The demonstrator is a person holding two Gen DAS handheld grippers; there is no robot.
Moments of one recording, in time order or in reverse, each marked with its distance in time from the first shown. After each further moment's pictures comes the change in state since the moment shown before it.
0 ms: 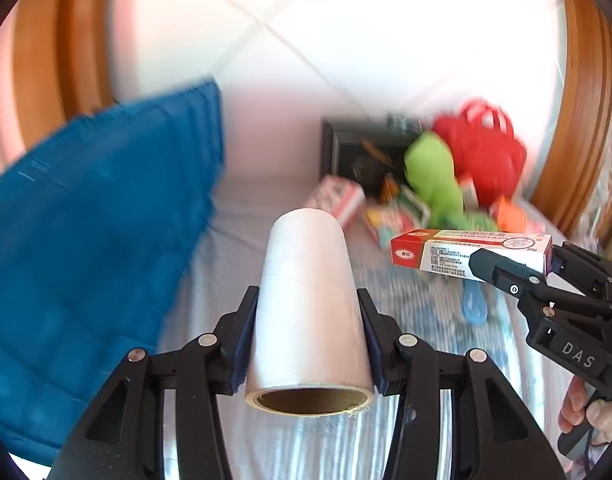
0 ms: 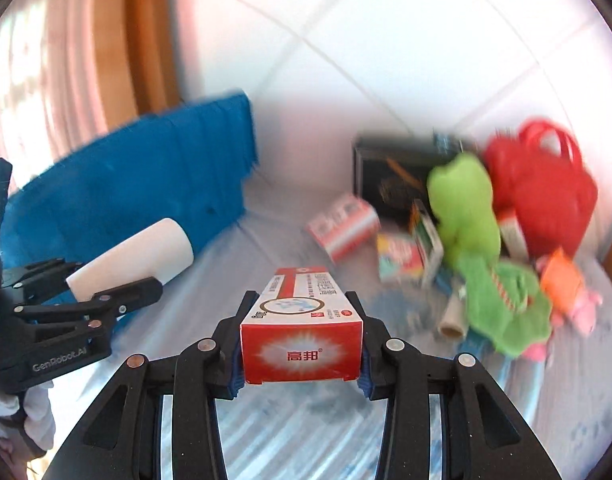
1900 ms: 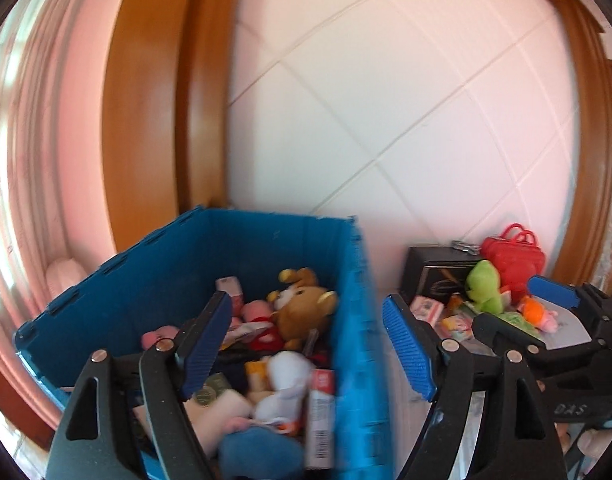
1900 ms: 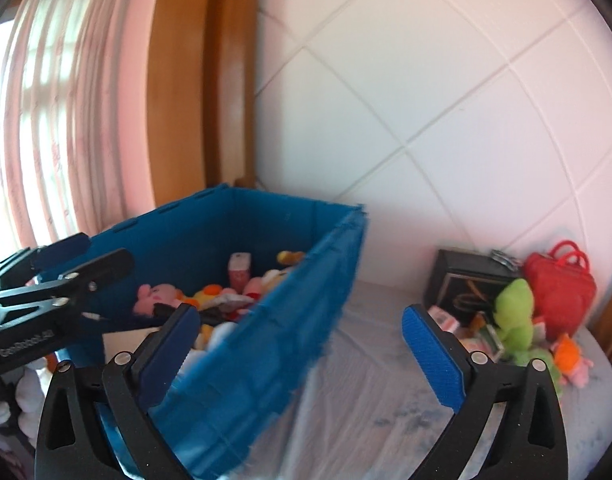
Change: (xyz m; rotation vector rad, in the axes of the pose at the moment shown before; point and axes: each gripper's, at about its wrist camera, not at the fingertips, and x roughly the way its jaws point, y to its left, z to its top) left arm -0.149 0.231 0.050 -0.048 -0.322 0.019; right arm -0.028 0.260 0.128 -0.068 -0.170 -0.086
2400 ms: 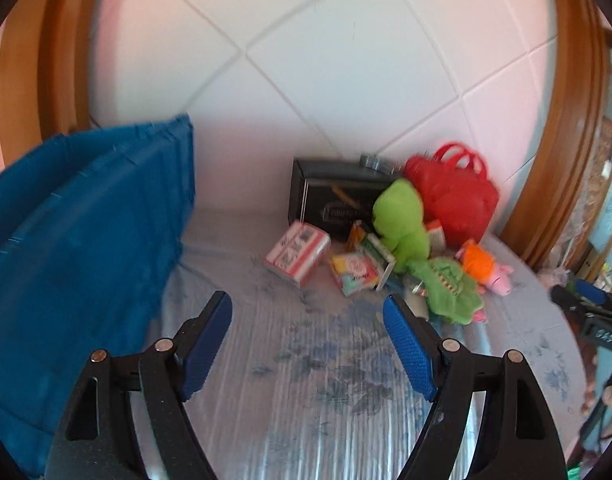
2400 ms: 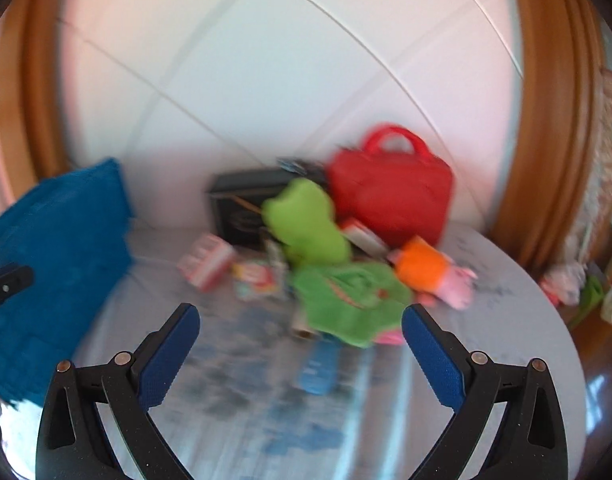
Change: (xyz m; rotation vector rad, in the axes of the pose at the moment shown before) left arm 0.159 -0.246 -0.069 -0.002 0.312 -0.125; right arm -0.034 -0.381 -0.119 0.249 0.203 -0.329
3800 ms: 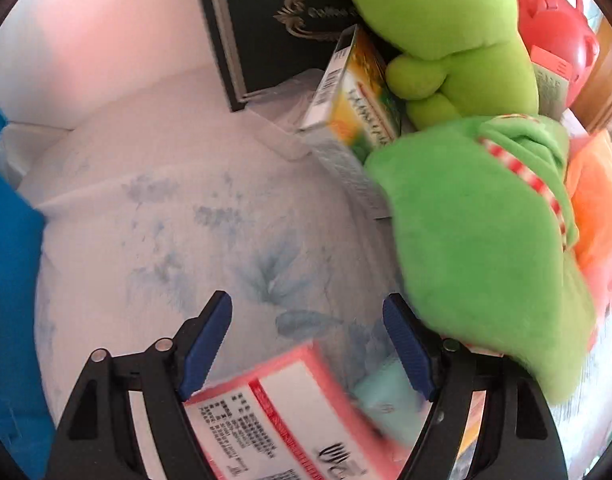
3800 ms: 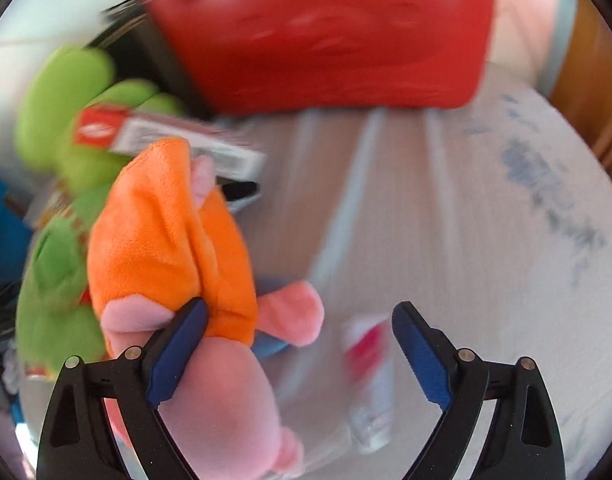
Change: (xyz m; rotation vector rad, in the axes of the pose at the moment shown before) left arm 0.299 -0.046 -0.043 0.189 0.495 0.024; right arm 0.266 -0.116 -0.027 0.104 0.508 0.137
